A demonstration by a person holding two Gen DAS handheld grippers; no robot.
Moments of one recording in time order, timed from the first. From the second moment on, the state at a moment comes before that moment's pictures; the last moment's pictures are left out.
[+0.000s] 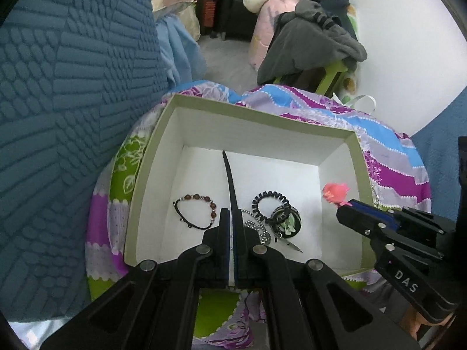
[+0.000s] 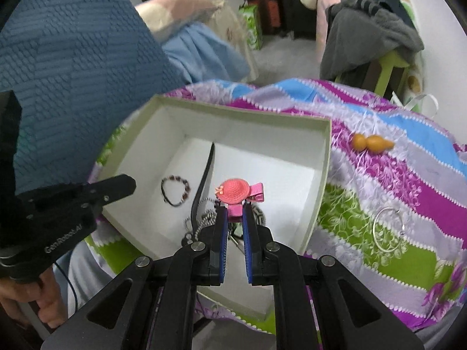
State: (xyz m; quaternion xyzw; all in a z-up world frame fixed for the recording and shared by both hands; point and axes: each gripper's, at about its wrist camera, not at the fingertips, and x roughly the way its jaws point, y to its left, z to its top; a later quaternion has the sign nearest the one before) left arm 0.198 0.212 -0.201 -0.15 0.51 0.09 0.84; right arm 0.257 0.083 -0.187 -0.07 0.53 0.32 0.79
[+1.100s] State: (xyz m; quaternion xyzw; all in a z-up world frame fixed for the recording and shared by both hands) left arm 0.102 0.154 0.060 -0.08 0.31 0.14 0.94; right arm 0.186 -0.013 0.074 -0.03 0.28 0.32 0.90
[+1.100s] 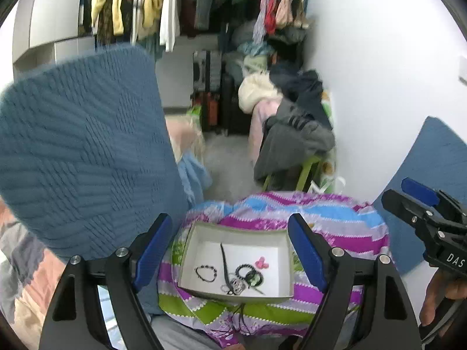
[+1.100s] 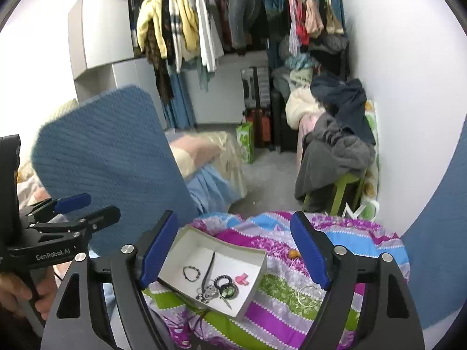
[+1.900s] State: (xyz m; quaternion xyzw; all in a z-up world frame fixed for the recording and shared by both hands) left arm 0.021 0.110 0.056 -0.07 0.30 0.15 0.94; right arm 0.096 -0.066 0.062 0.01 0.25 0.28 0.93
